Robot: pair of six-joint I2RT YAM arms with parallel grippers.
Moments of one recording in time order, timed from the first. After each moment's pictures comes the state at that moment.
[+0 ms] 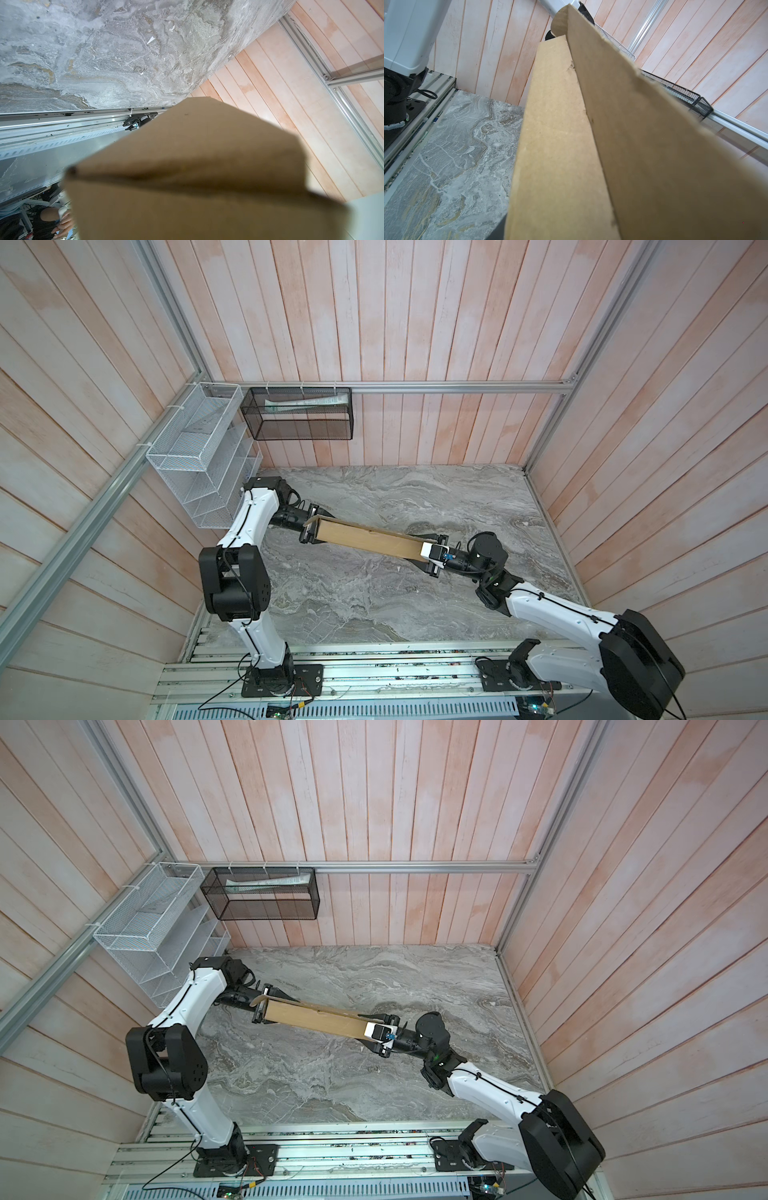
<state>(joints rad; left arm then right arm) 0.04 1.81 1.60 -1.56 1.15 -0.63 0.66 1.19 0.53 0.68 -0.60 -0.47</state>
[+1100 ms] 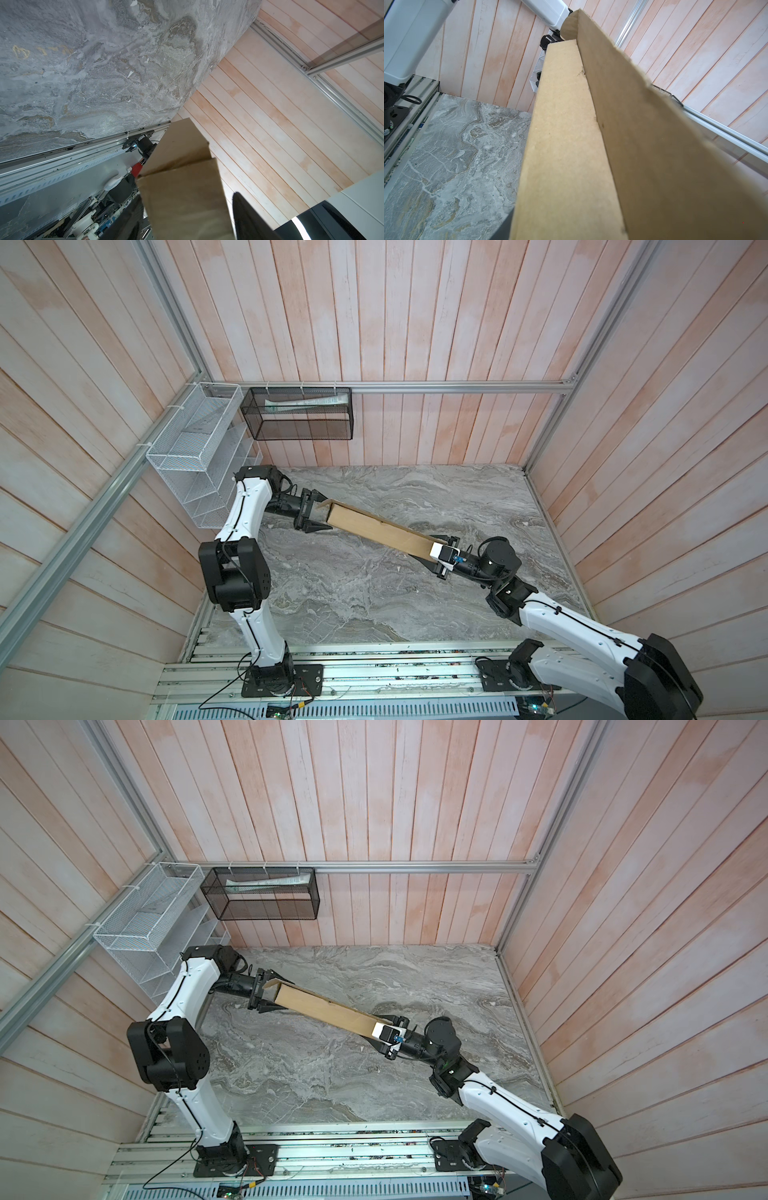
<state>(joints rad) 0.10 1.90 1.79 -1.55 1.14 -0.54 0.67 1.03 0.48 0.59 -0.51 -0.45</state>
